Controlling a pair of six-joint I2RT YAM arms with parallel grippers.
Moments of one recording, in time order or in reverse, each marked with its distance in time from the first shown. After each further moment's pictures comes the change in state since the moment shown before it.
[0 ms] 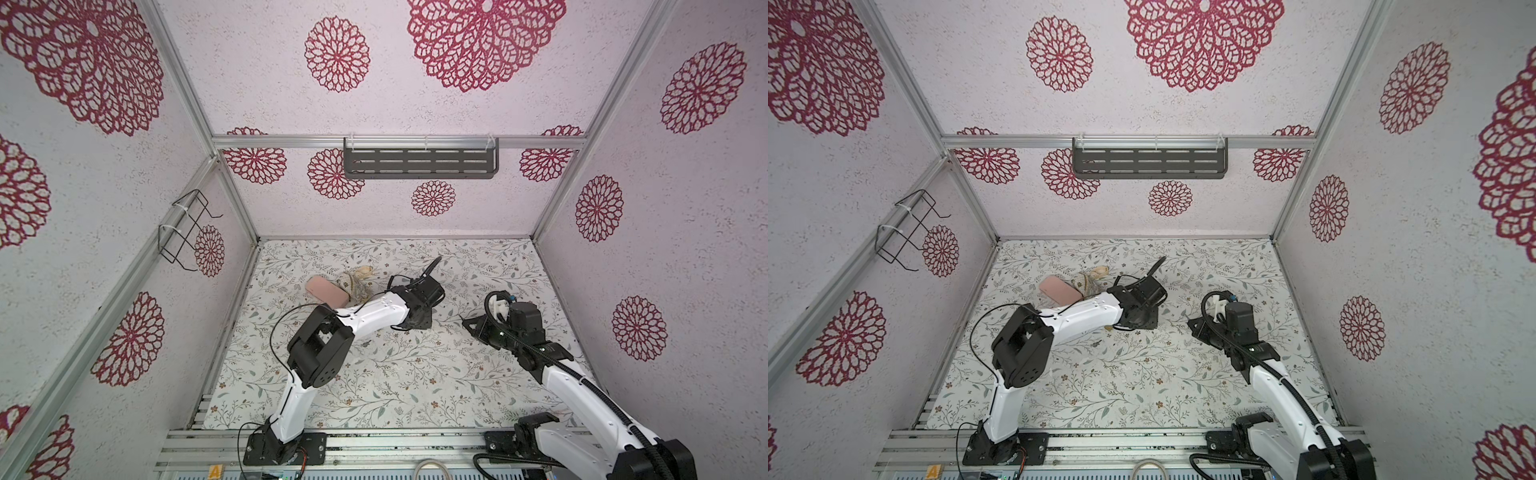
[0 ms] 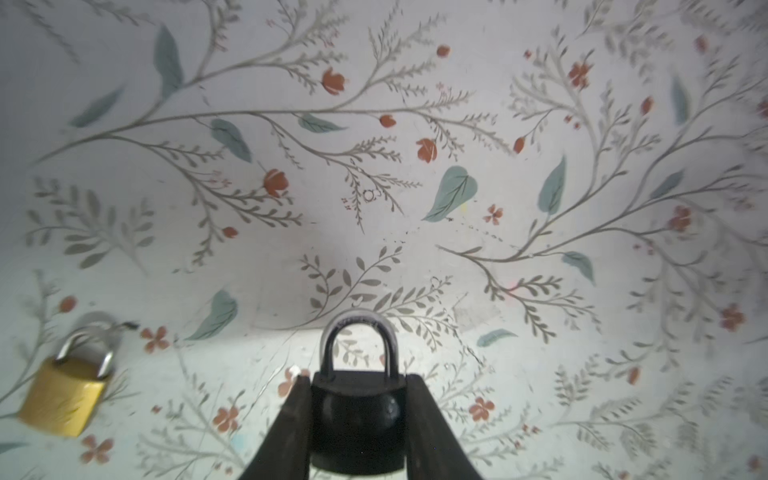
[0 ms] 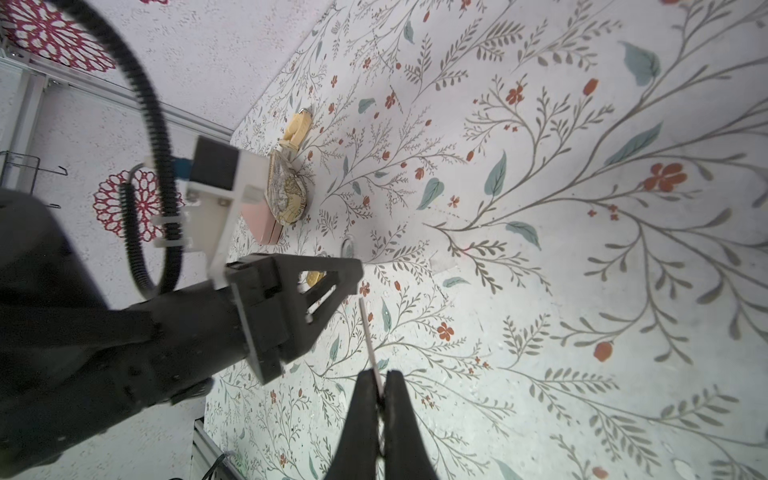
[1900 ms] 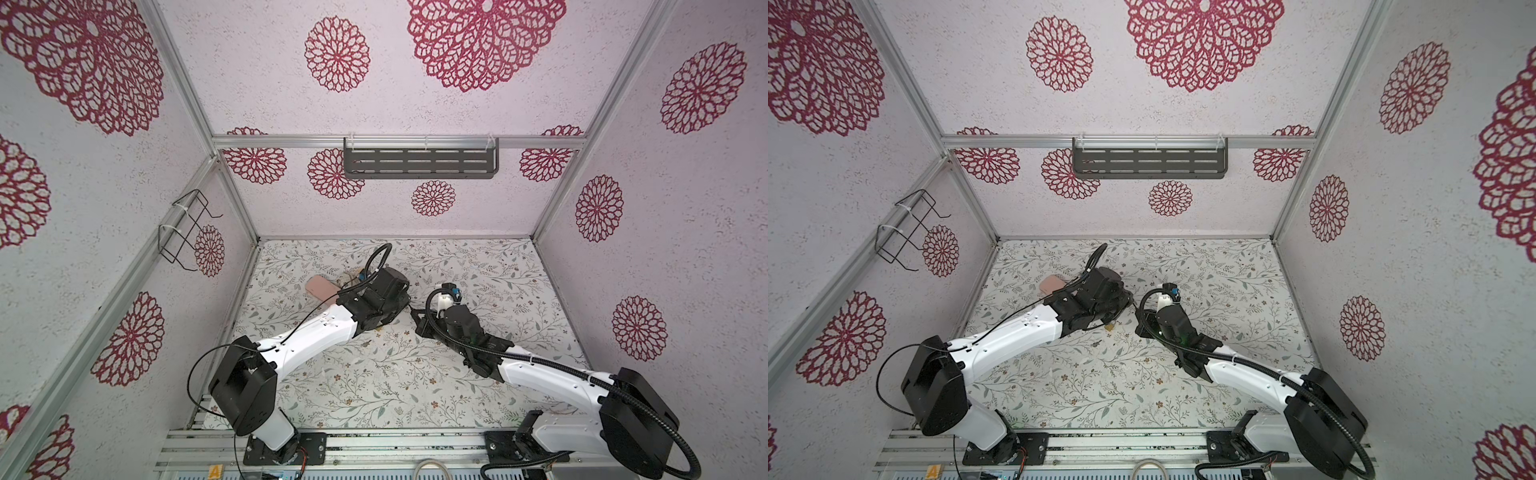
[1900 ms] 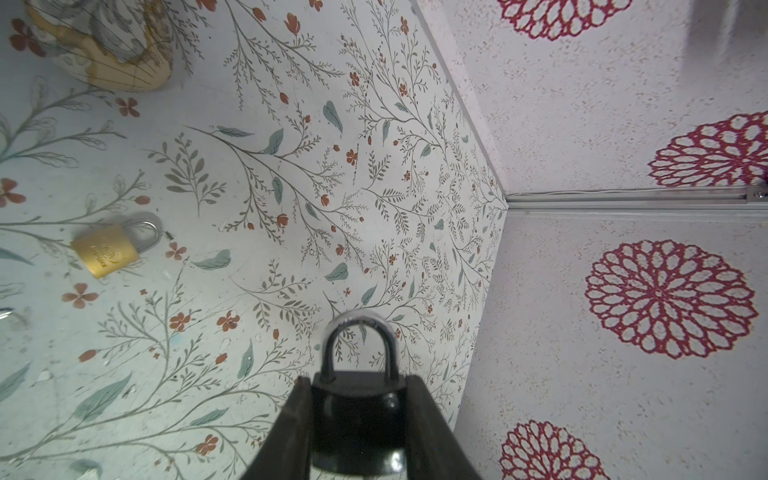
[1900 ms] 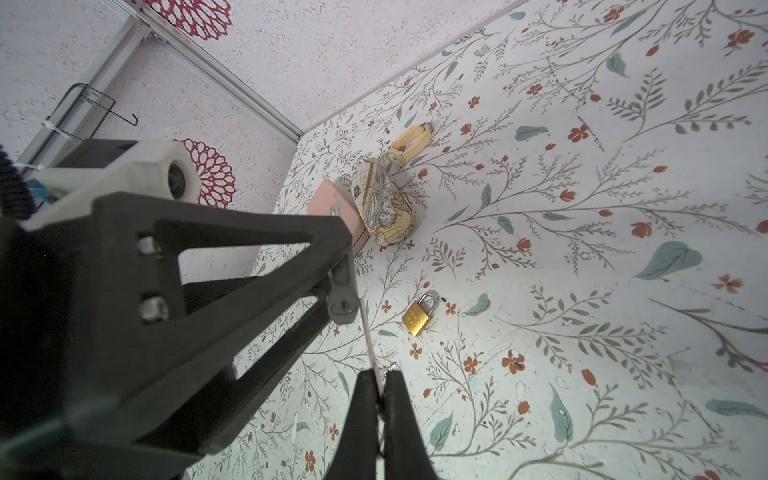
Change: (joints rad) left arm 0.062 -0.441 -0.342 0.275 -0.013 -0.618; right arm 0.586 0.299 0.116 0.432 0.505 0.129
